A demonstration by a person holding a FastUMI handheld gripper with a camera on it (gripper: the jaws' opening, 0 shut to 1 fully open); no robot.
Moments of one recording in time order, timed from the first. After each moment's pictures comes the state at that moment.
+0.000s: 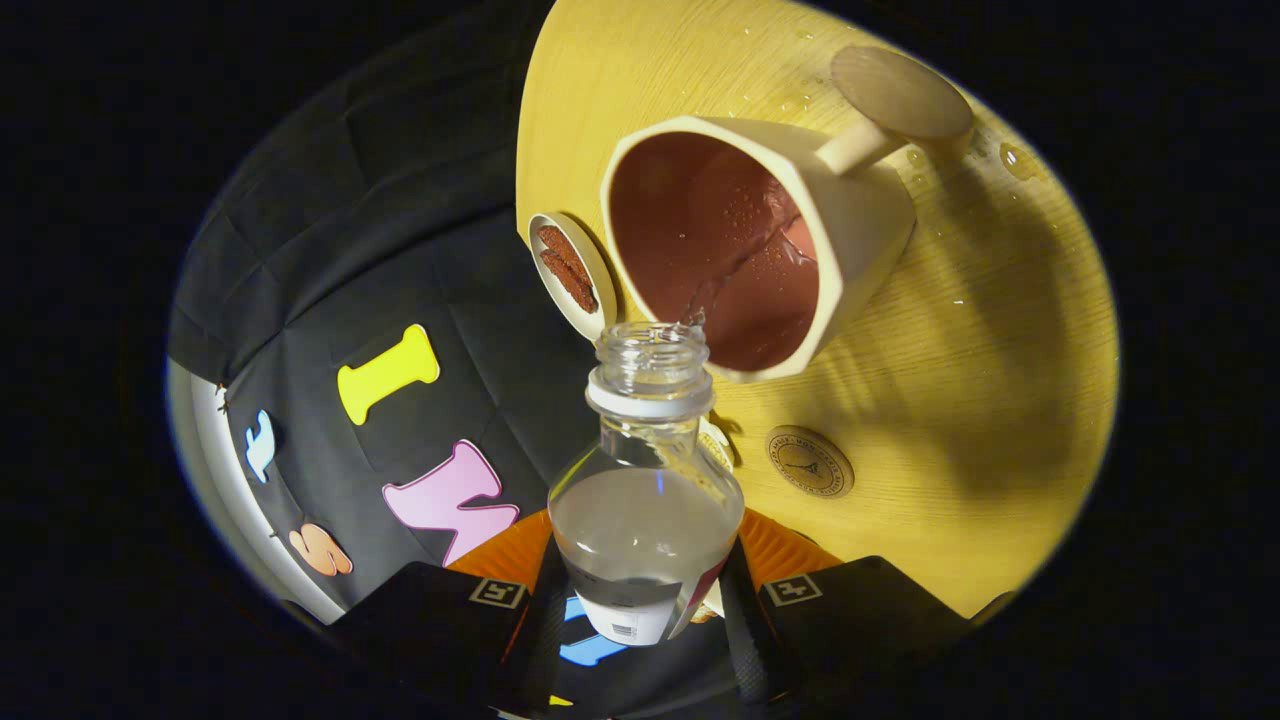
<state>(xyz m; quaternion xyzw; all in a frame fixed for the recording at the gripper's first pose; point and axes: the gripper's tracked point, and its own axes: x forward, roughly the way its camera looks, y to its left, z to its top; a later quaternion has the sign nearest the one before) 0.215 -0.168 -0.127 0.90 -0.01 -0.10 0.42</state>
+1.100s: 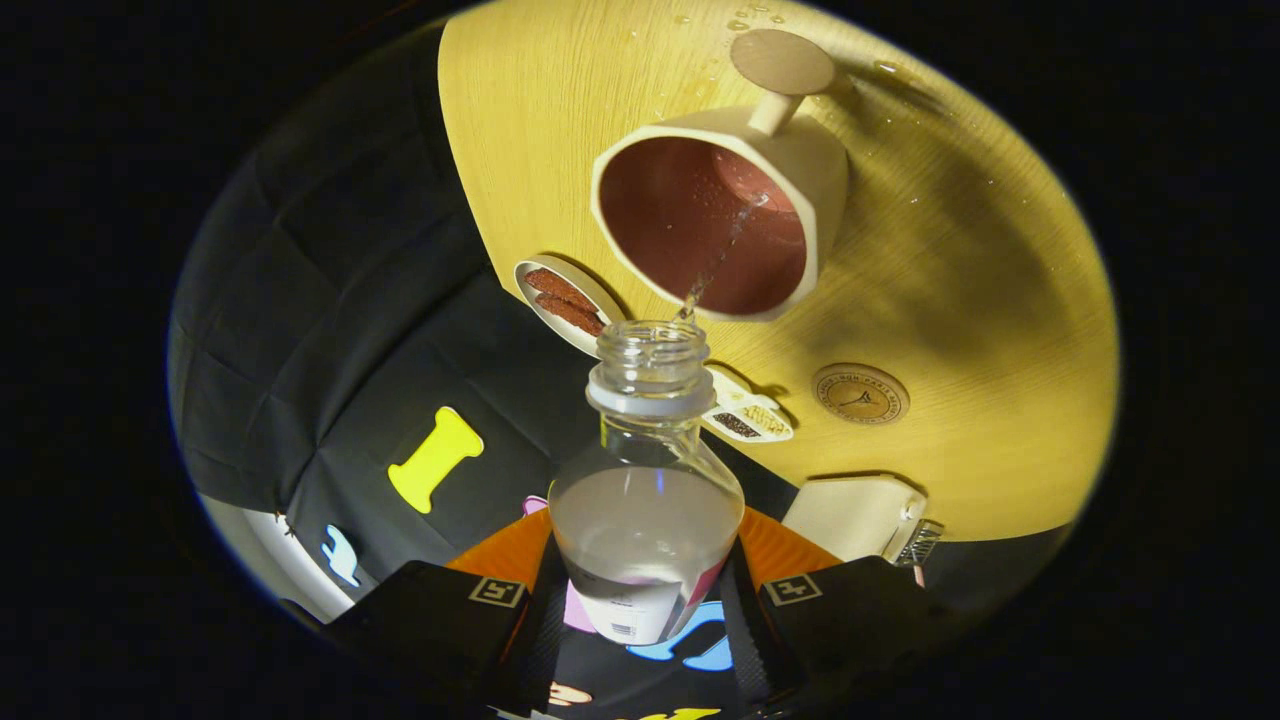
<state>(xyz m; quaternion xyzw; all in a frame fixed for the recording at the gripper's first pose) 0.207 -0.198 -0.084 0.96 -0.07 -0.10 0.25</state>
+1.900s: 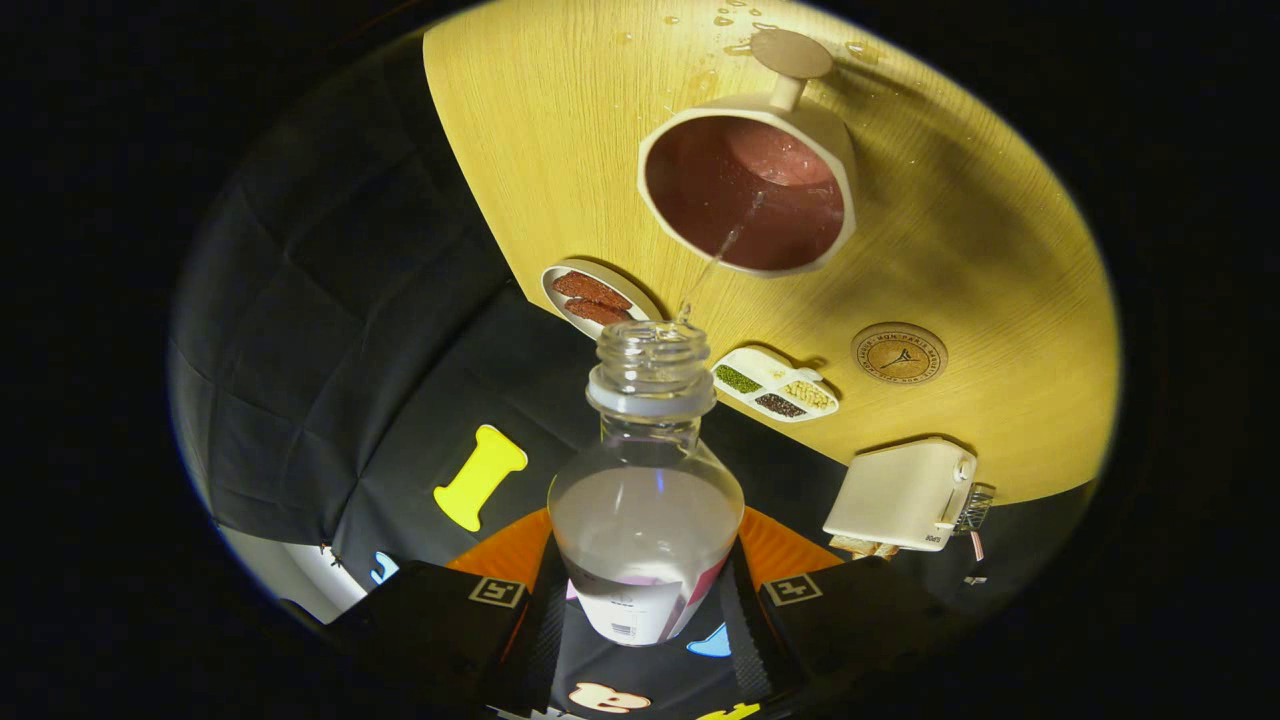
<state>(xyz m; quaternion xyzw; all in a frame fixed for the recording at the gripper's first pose) 0.203 -0.221 -0.059 0.97 -0.11 -0.09 0.21</state>
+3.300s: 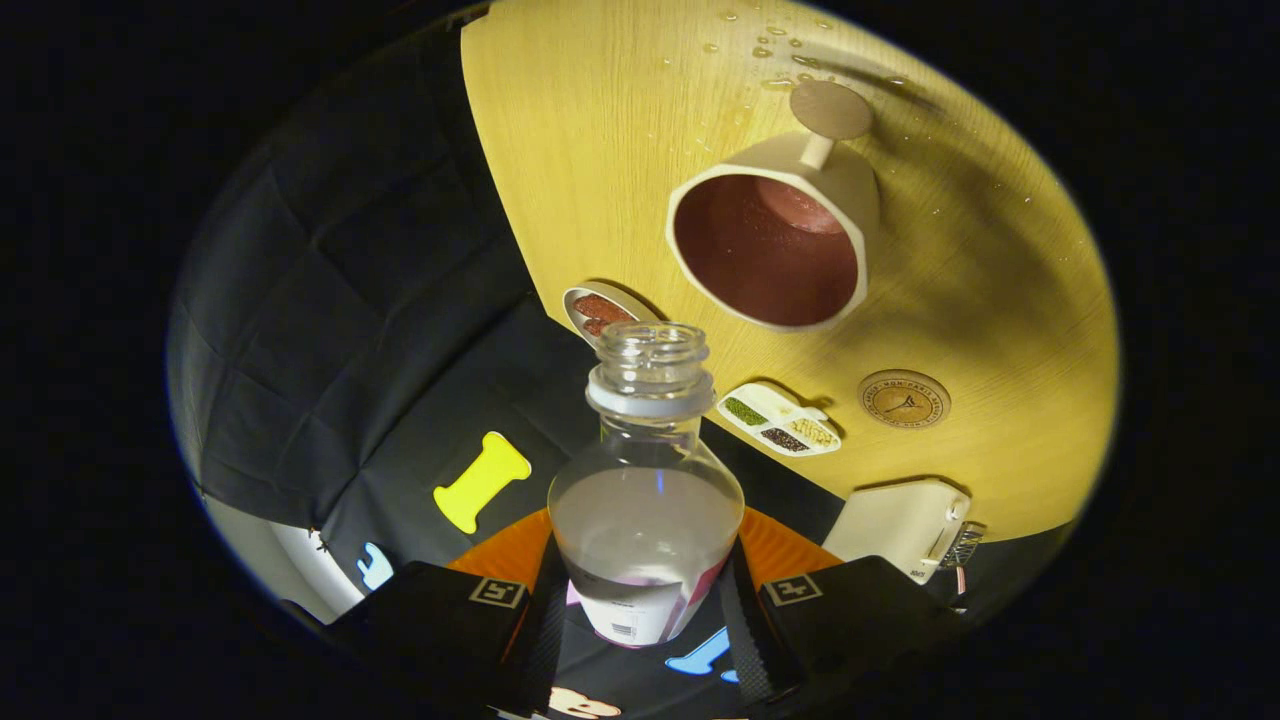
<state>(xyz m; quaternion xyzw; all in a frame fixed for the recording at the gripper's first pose) 0.190 -0.226 -0.074 0.95 -0.14 -0.12 0.25</state>
